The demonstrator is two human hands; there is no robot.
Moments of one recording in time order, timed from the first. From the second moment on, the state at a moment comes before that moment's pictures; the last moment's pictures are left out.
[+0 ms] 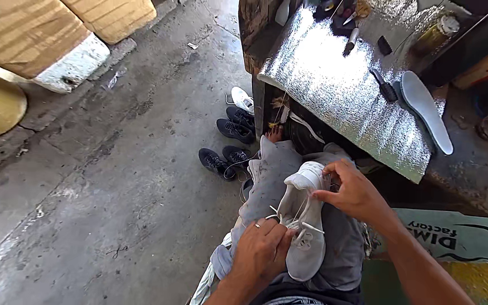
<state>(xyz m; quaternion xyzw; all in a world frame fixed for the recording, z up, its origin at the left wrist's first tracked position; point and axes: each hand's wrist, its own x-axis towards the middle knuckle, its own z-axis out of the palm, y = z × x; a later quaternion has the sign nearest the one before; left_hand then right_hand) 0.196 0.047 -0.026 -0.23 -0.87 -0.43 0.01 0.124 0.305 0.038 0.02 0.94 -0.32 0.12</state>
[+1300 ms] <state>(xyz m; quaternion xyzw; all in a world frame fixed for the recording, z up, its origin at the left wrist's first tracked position) 0.136 0.109 -0.027 -0.02 -0.47 -0.82 -0.33 0.087 0.338 0.090 -0.14 0.92 -0.13 0.34</state>
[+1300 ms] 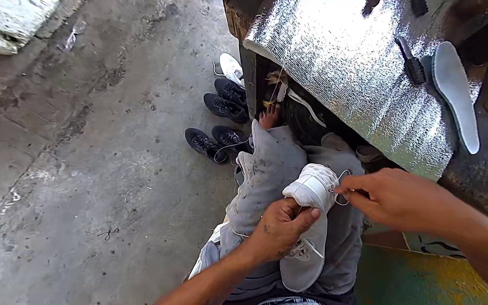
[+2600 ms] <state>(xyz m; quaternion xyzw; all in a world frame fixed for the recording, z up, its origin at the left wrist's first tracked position) 0.142 0.033 0.006 -0.34 -0.58 -0.71 -0.18 0.137 0.314 0.053 -0.18 0.98 -0.05 0.07</state>
